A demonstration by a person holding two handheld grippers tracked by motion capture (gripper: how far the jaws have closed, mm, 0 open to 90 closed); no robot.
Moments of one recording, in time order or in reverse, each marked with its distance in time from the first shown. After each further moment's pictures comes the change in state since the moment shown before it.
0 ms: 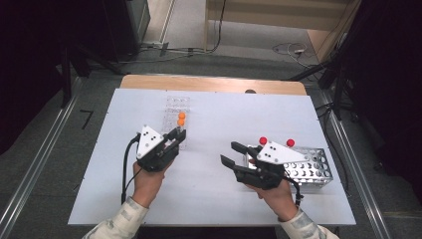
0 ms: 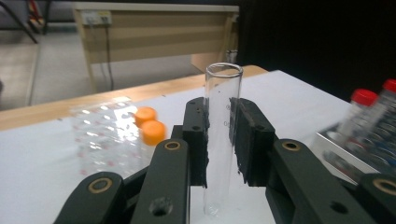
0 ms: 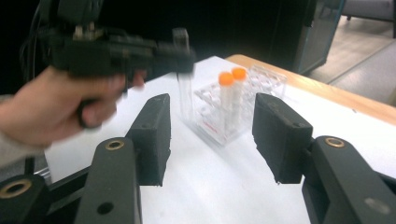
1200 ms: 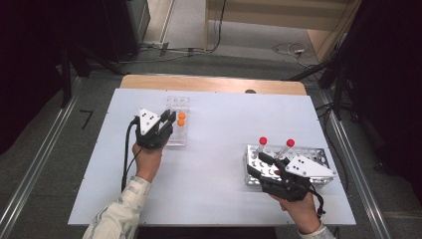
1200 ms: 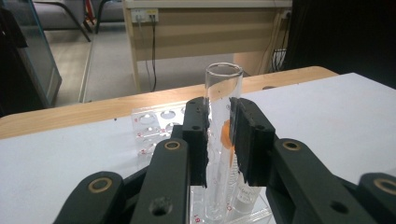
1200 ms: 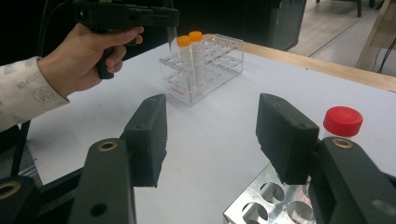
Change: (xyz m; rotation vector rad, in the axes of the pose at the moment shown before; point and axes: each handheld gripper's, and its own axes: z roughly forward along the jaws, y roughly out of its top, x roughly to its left) left arm 0.038 -0.011 0.050 0.015 0.153 0.001; right arm -0.022 -0.036 -0.042 0.025 -0.089 0.056
